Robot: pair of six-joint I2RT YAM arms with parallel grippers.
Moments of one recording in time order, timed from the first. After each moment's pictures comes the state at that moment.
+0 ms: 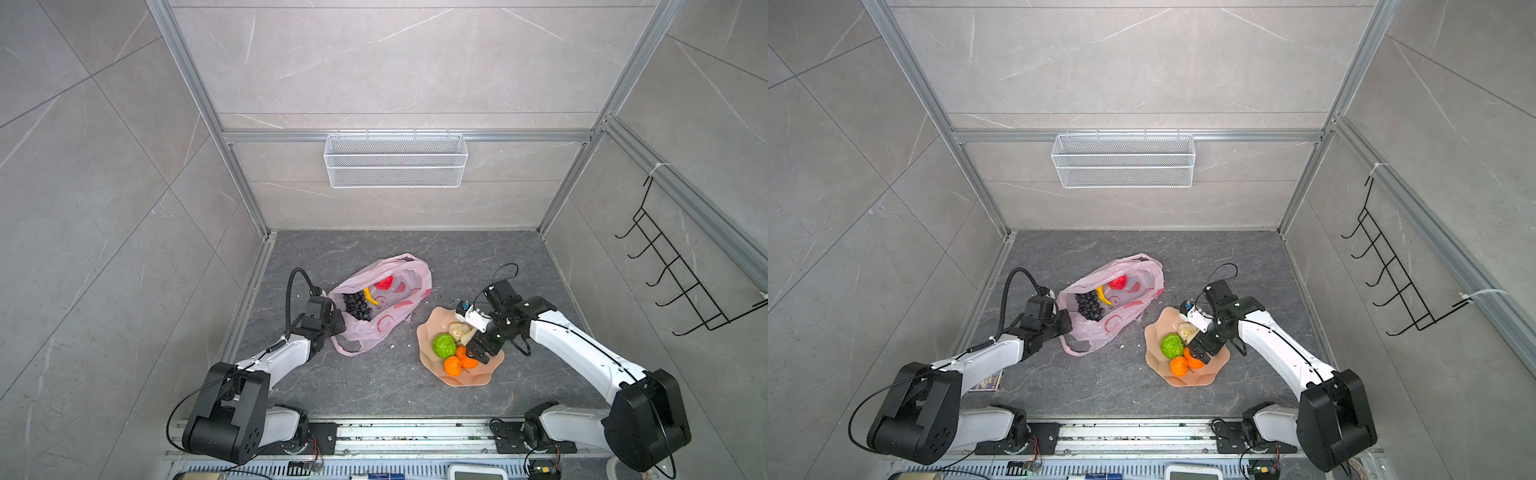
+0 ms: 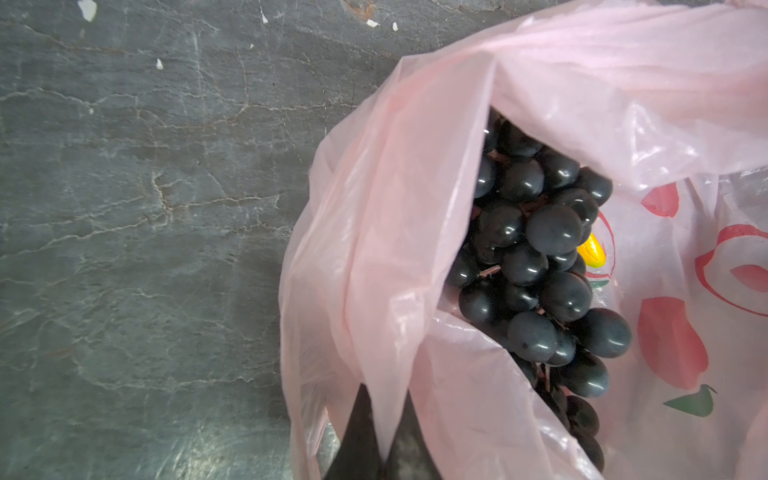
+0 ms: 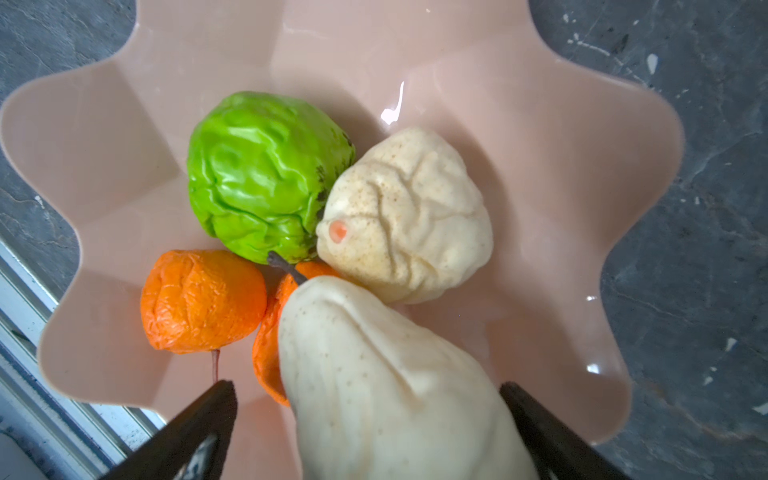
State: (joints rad) left arm -0.27 1.31 0.52 -0.05 -0.05 -0.50; right arm 0.37 1.28 0.89 -0.93 -0.20 -0.49
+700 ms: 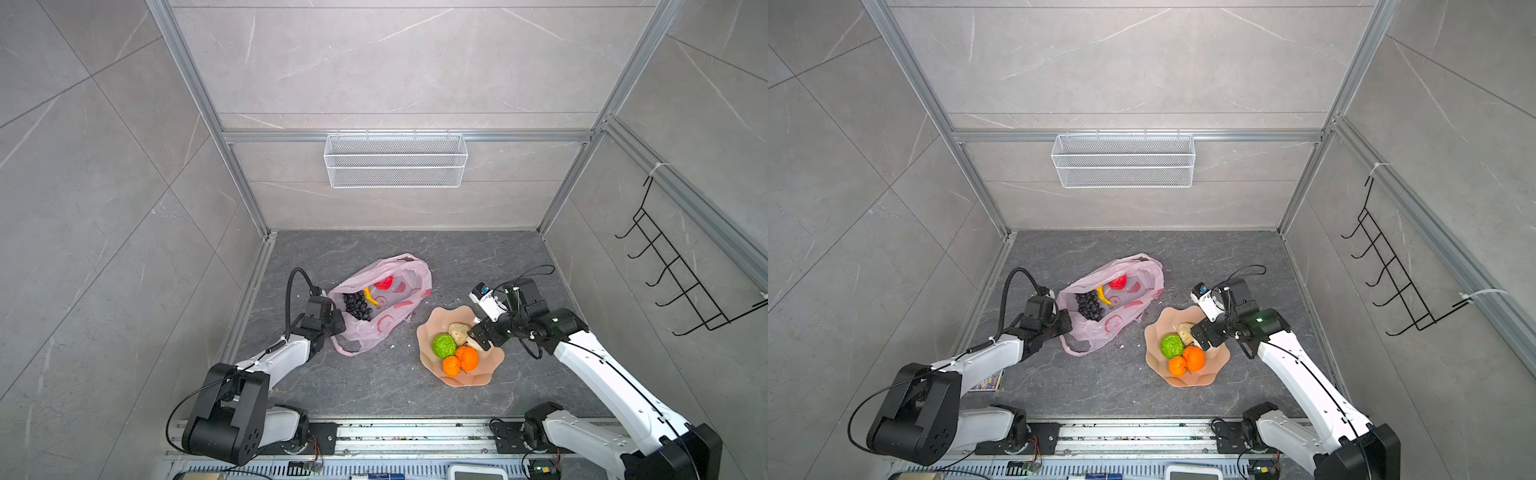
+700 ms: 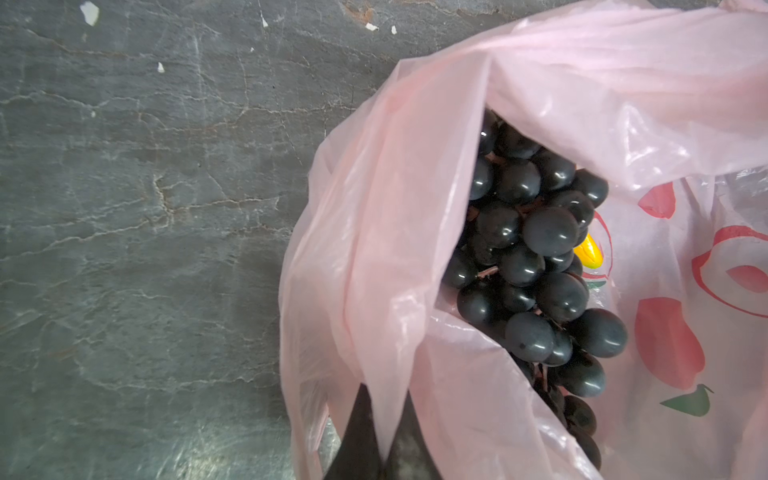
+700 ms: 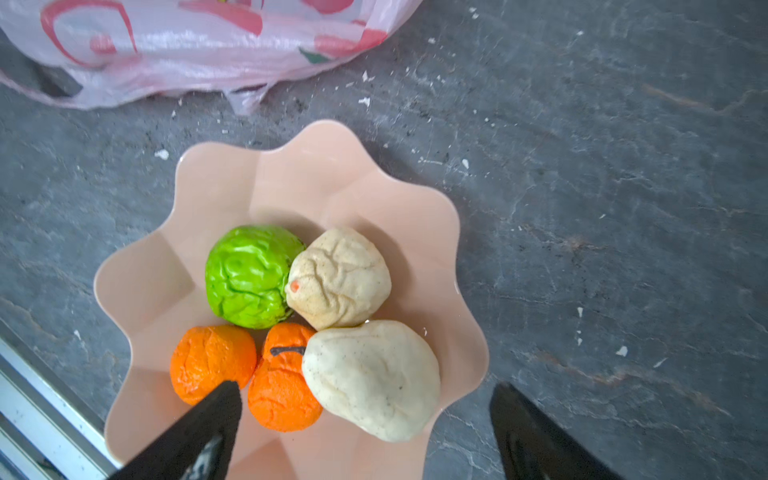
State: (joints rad) left arm -0.27 1.31 0.52 -0.05 -0.05 -0.50; right arm 0.35 1.04 0.89 -0.81 -0.15 -0.25
